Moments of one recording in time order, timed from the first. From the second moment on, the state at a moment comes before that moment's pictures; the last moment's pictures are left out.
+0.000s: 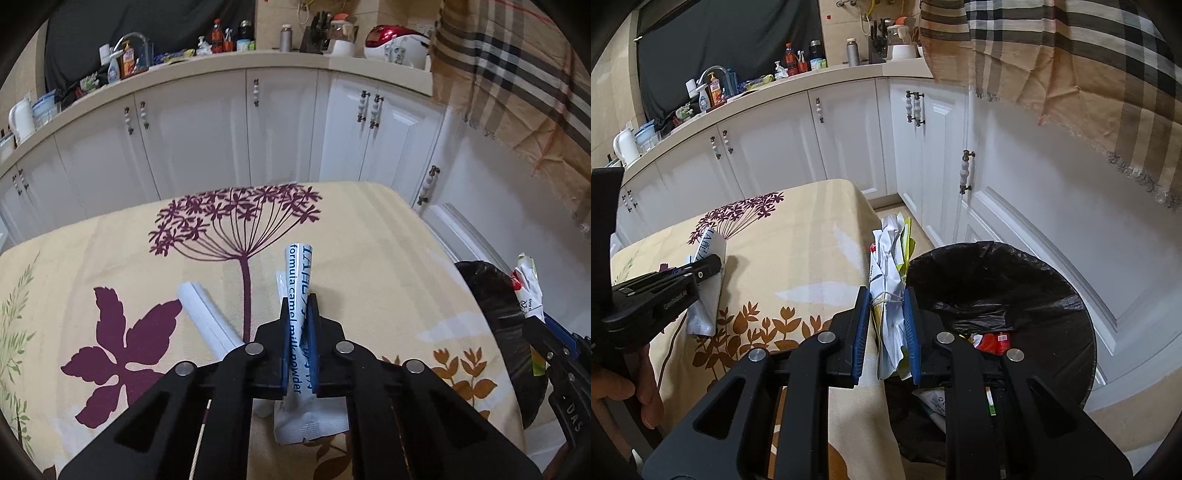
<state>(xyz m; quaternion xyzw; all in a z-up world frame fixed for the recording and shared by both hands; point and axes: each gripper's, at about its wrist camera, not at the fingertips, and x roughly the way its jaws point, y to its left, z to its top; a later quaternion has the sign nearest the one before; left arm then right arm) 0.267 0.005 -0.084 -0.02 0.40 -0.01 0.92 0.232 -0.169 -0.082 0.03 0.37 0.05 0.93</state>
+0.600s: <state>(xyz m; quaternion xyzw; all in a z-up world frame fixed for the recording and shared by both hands) 0.235 -0.012 -0.049 -0.02 0.36 -0.05 0.93 0.210 -0.195 -0.071 0.04 0.35 0.02 0.94</state>
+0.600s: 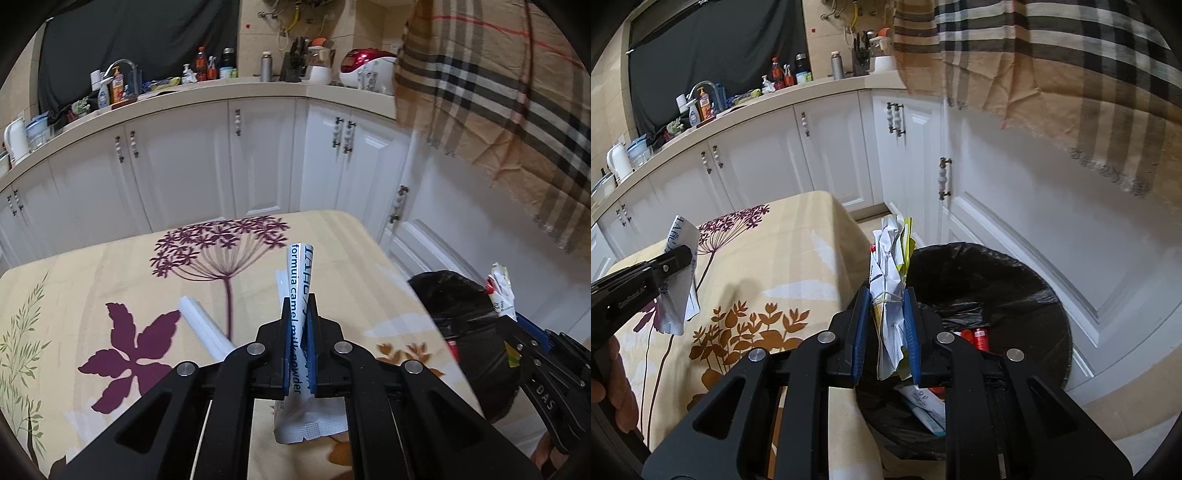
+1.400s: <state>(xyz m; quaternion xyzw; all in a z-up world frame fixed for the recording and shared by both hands) 0.219 -0.129 -0.048 0.03 0.35 -0.15 0.92 0.180 -0.267 -0.063 0.05 0.32 -0.06 0.94</state>
